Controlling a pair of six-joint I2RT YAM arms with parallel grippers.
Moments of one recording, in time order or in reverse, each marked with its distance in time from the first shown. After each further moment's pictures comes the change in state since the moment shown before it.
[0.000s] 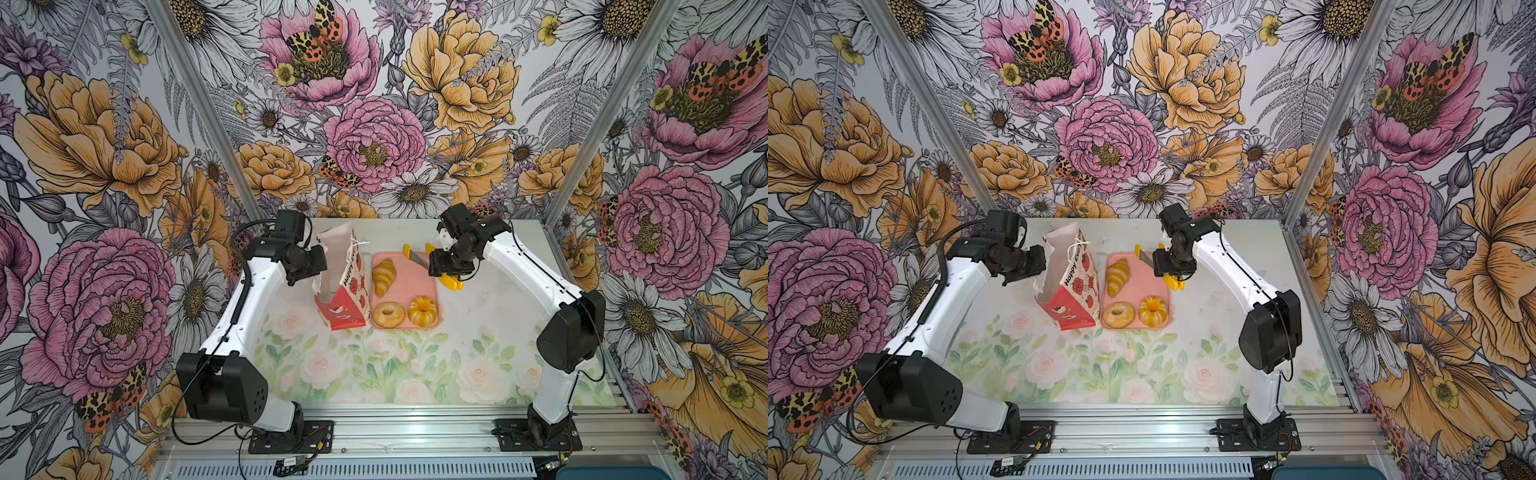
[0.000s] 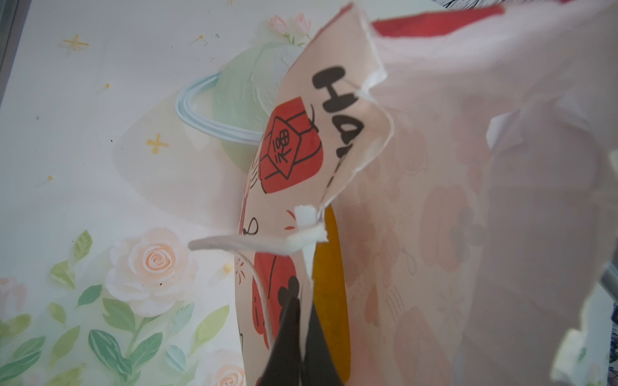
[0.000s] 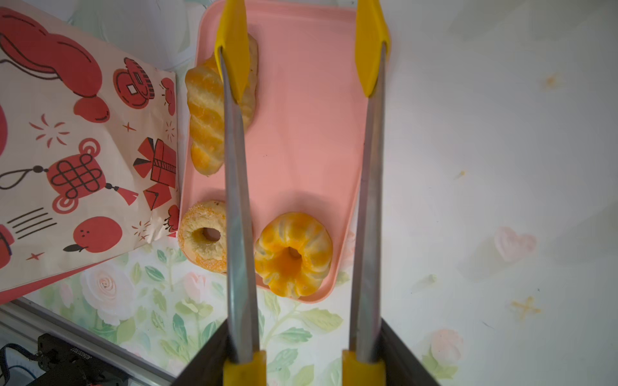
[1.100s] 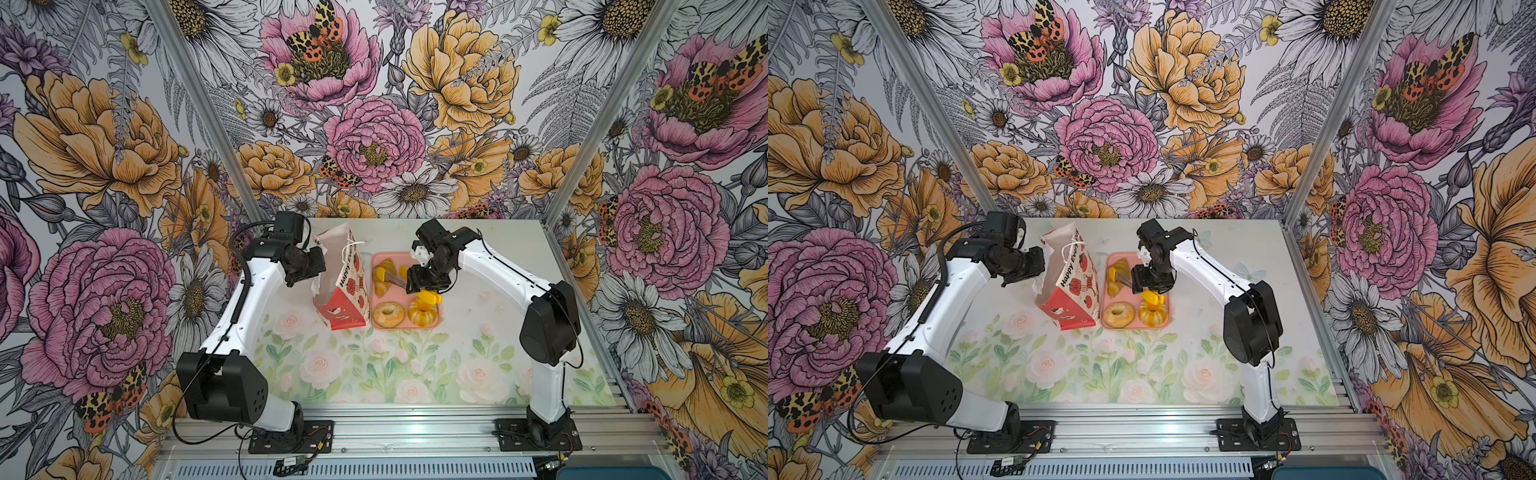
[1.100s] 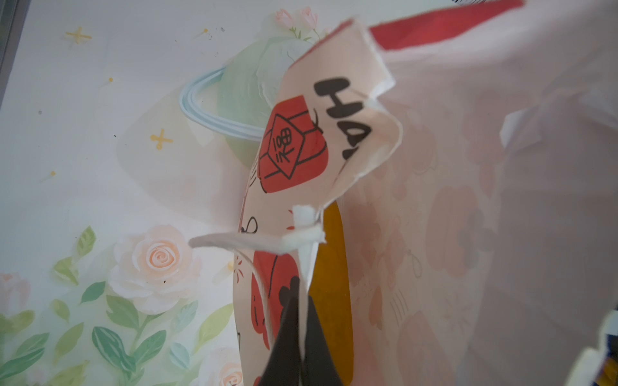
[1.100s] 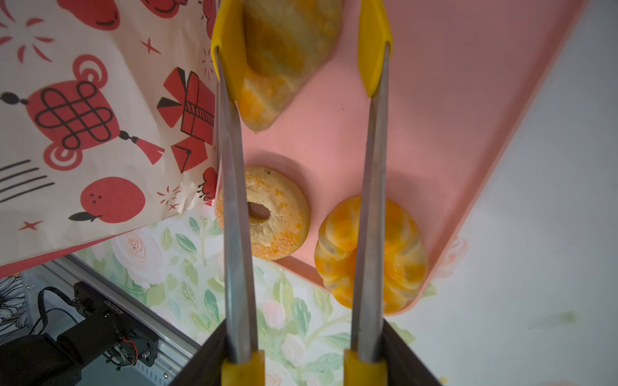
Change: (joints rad) left arm 0.015 0.000 -0.017 0.003 0.002 0.007; right arm 0.096 0.119 0.000 0.048 -0.127 0.018
